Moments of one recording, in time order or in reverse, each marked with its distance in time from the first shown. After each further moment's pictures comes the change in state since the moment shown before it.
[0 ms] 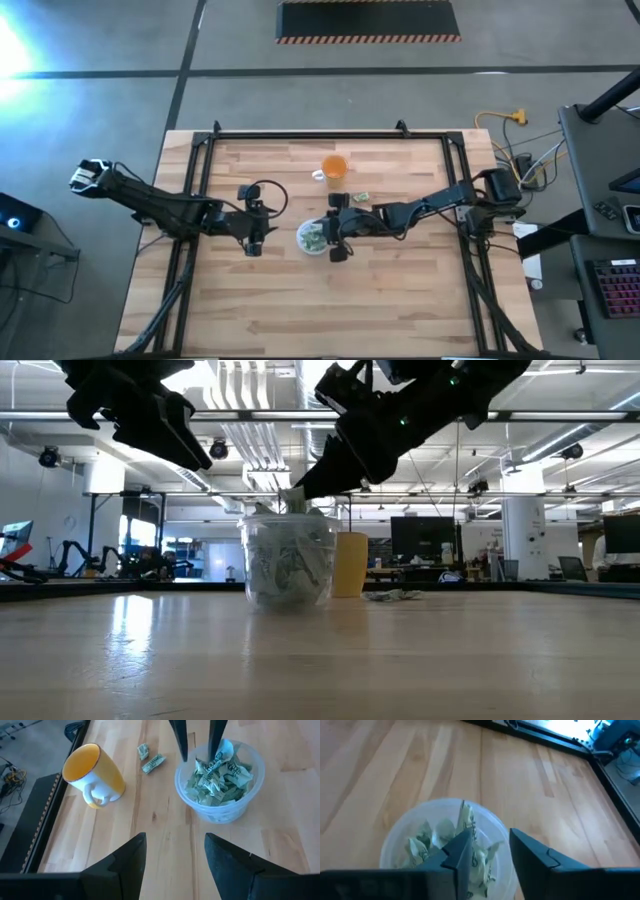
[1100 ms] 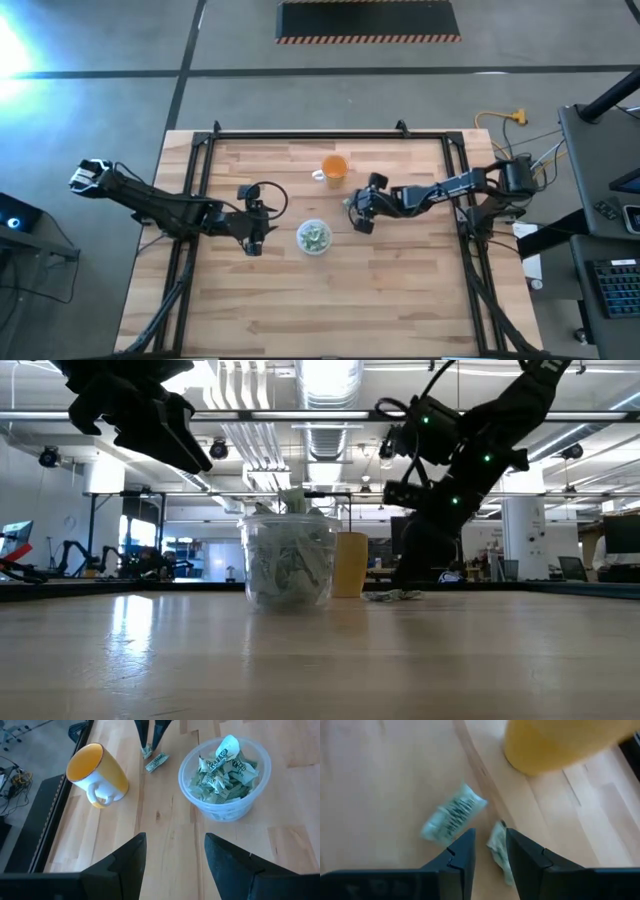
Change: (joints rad) left arm 0.001 0.000 -0.011 0.010 -0.021 0.018; right arm -0.209 -0.130 -0.288 -0.224 0.147 0.216
